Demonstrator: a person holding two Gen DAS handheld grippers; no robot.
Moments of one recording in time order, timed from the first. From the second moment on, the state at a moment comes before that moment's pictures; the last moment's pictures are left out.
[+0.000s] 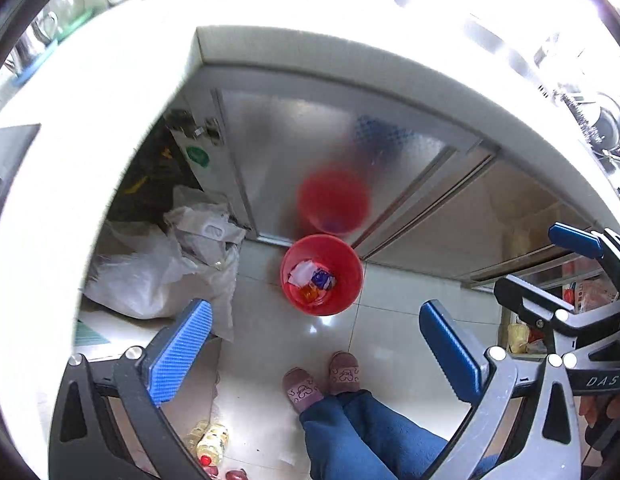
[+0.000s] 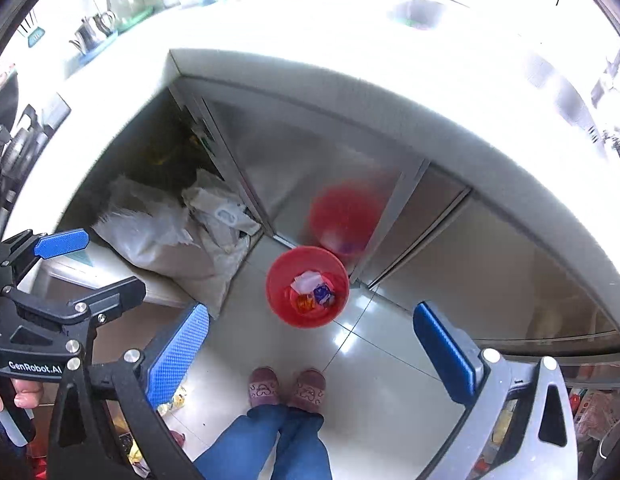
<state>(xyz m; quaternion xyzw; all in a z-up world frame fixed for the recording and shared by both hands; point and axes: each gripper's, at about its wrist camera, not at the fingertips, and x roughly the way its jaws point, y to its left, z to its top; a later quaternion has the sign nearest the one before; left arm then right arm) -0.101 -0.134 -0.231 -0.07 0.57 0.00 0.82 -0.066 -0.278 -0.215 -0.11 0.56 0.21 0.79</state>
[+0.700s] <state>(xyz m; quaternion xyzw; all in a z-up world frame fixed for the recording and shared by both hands) -0.107 -0.130 -0.071 -0.07 0.48 0.02 0.87 -0.047 -0.281 -0.080 -0.07 0.47 0.27 0.84</state>
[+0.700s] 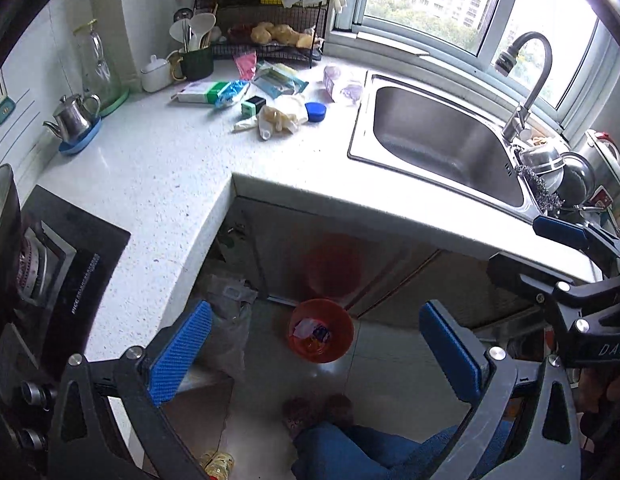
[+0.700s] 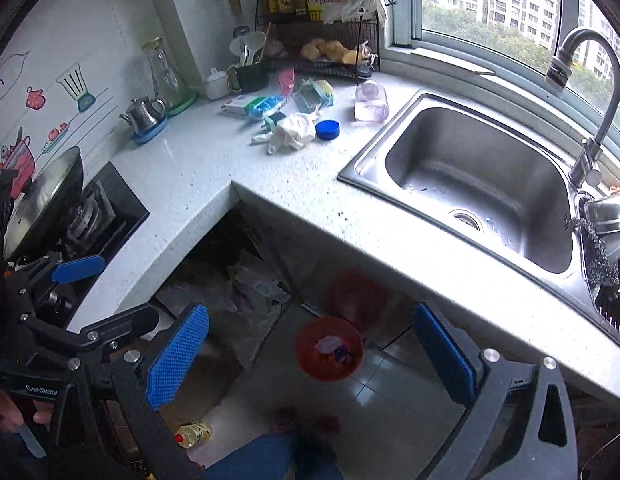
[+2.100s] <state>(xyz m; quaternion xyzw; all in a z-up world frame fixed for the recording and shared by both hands) 0.161 0.067 -0.109 -0.06 0.55 0.02 0.83 0.186 -0.104 -0.119 -0.10 0.54 0.31 0.77</state>
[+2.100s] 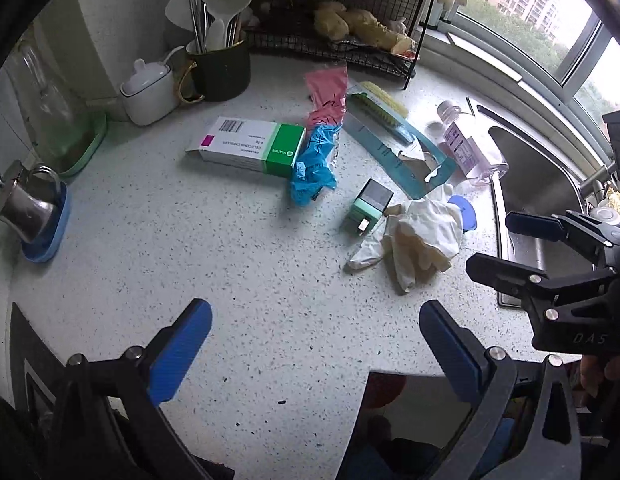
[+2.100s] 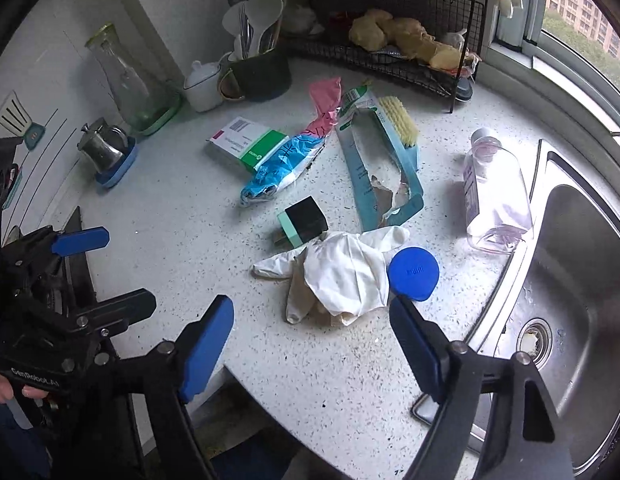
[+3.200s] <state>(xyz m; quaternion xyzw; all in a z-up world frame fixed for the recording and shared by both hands) 0.169 0.100 -0.137 -0.09 0.57 0.00 0.81 0.194 -0.060 -0.193 -0.23 0.56 0.31 0.74</state>
